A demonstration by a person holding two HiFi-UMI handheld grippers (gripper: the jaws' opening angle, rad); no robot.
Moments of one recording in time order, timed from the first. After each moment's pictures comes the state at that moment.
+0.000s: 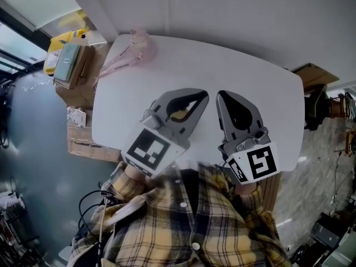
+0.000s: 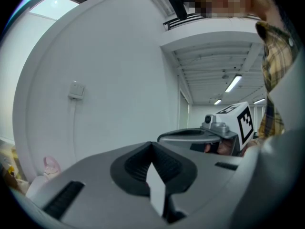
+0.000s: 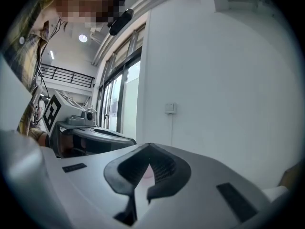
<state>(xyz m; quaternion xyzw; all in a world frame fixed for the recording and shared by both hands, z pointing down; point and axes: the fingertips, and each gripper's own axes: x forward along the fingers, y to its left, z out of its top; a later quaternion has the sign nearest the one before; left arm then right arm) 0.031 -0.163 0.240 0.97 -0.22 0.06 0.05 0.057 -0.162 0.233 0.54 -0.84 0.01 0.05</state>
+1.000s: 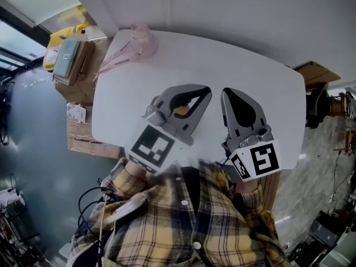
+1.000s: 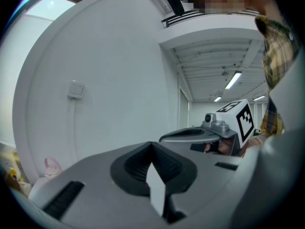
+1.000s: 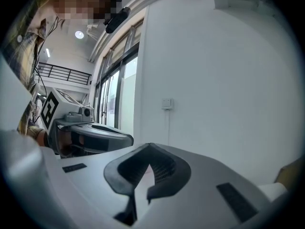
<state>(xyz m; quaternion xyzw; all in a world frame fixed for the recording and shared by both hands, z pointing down) 0.038 -0.163 0.242 0.97 -0.21 0.08 0.02 0.069 -0.161 0.241 0.55 -0.83 0.02 0.07</state>
